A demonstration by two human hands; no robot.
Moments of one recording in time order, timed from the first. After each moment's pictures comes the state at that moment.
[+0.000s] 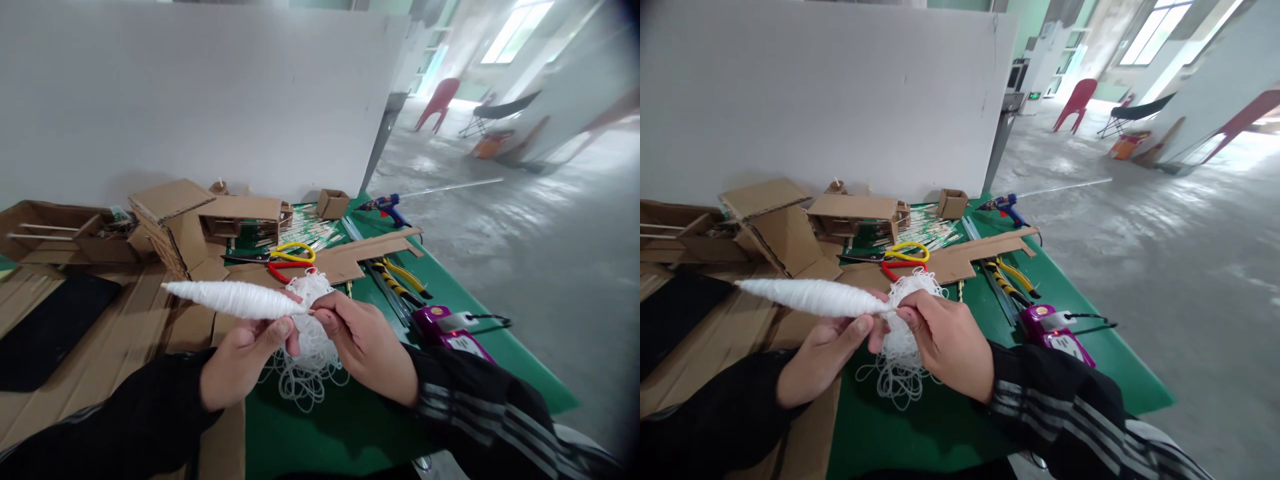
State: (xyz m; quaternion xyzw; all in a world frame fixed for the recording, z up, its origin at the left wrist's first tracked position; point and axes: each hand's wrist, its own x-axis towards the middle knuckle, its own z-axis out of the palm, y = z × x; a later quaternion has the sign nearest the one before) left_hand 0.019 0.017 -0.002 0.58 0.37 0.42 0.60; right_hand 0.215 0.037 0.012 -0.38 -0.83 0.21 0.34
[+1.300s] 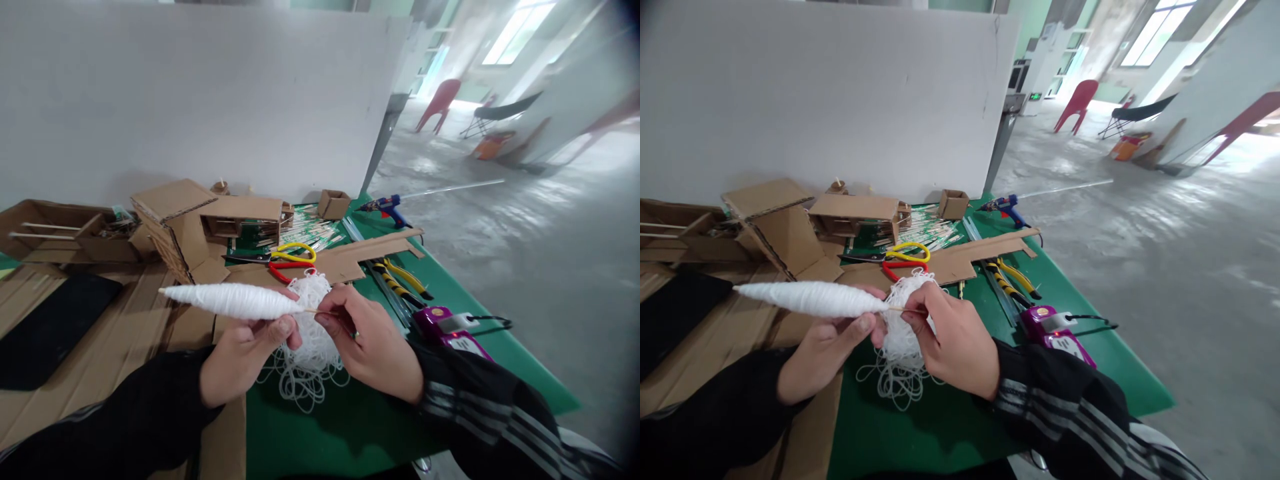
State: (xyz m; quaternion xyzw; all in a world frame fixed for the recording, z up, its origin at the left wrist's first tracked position) left_hand 0.019 0.018 0.002 0.56 0.37 0.44 0.59; right_hand 0.219 0.040 0.013 -0.40 -0.84 0.19 0.33
